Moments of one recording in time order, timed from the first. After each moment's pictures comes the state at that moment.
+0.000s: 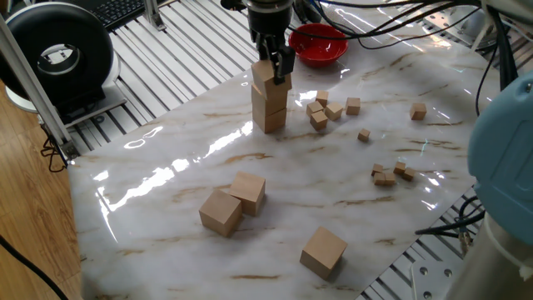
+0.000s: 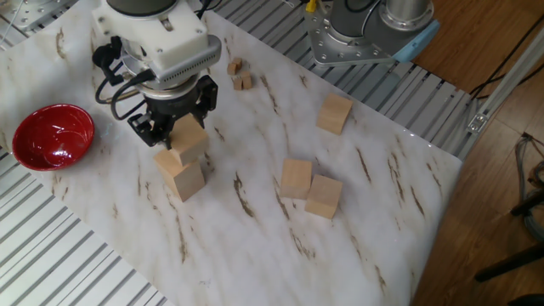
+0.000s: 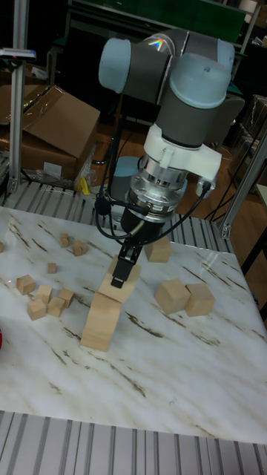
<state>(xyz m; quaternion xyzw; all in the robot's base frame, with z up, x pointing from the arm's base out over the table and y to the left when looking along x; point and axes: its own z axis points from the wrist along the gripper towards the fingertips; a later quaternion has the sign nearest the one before) 0.576 -0.006 0.171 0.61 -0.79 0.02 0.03</state>
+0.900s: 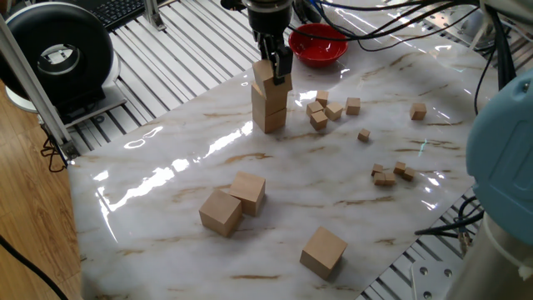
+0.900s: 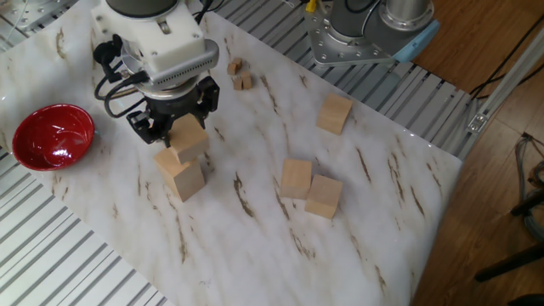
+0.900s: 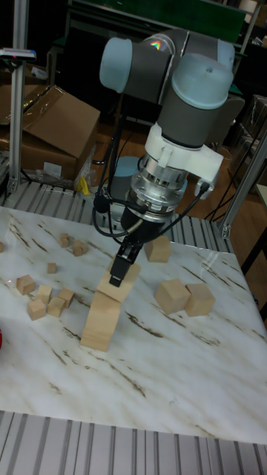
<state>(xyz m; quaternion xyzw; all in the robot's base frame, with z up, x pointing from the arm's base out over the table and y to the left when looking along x) 0.574 -0.009 0.172 0.58 -0.81 0.02 0.04</state>
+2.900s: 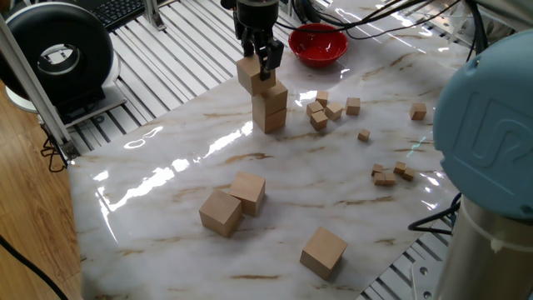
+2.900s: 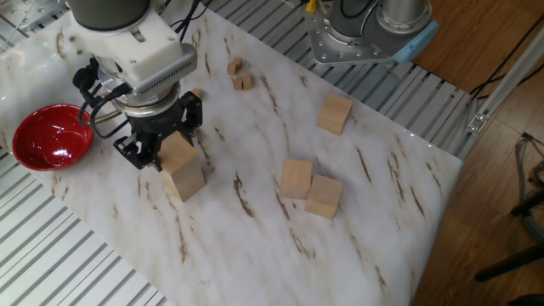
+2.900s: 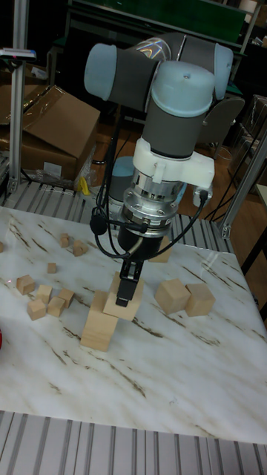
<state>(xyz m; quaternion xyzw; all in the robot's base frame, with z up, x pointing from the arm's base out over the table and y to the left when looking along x) 0.608 0.003 0.161 0.65 -0.76 -0.01 0.00</state>
